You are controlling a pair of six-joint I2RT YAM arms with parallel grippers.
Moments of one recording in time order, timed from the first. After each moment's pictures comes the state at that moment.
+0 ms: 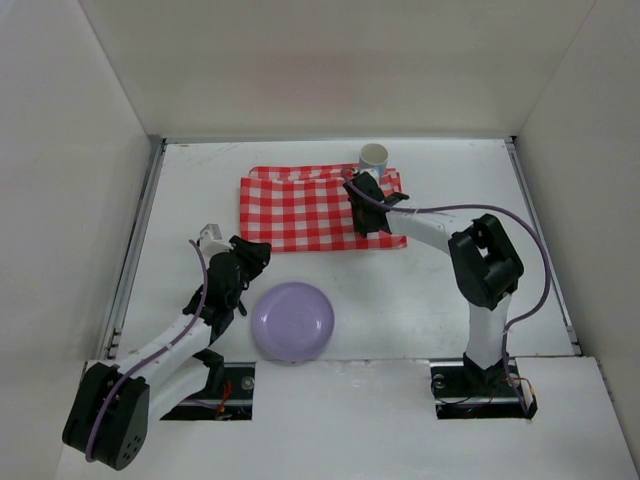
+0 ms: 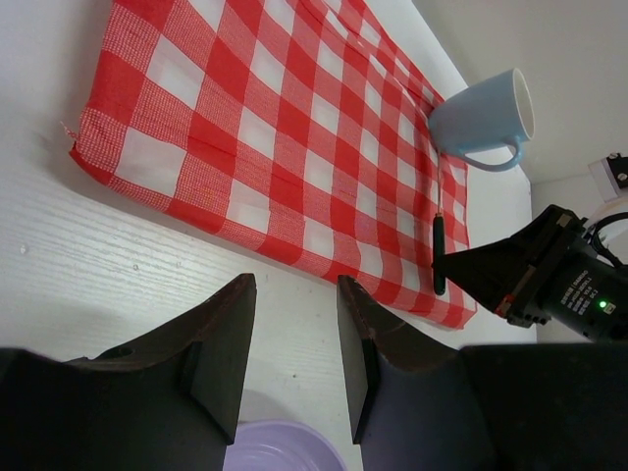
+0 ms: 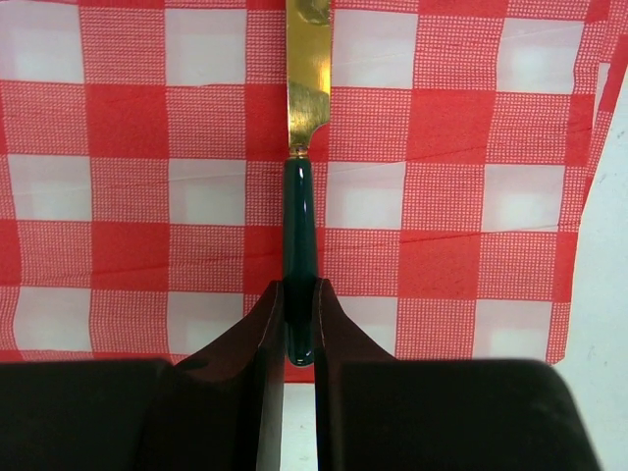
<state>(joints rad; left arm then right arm) -0.40 0.90 0.23 0.35 -0.24 -0.96 0.62 1.95 1.39 -0.40 0.33 0.38</state>
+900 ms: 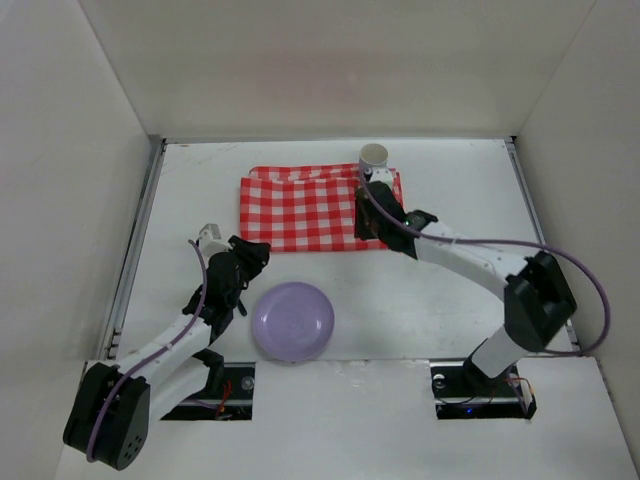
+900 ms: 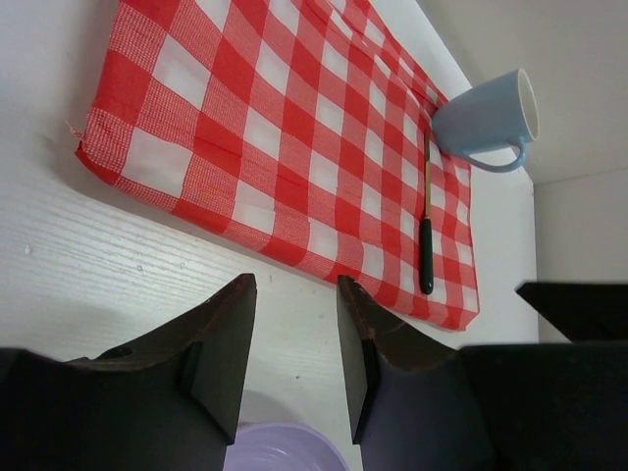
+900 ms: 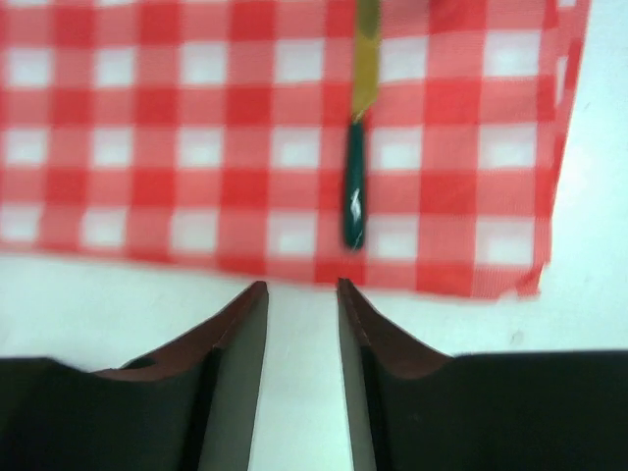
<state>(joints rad) -0.40 0.91 0.23 0.35 -0.23 -0.96 0.68 1.67 1.26 -0.35 0.35 0.47</state>
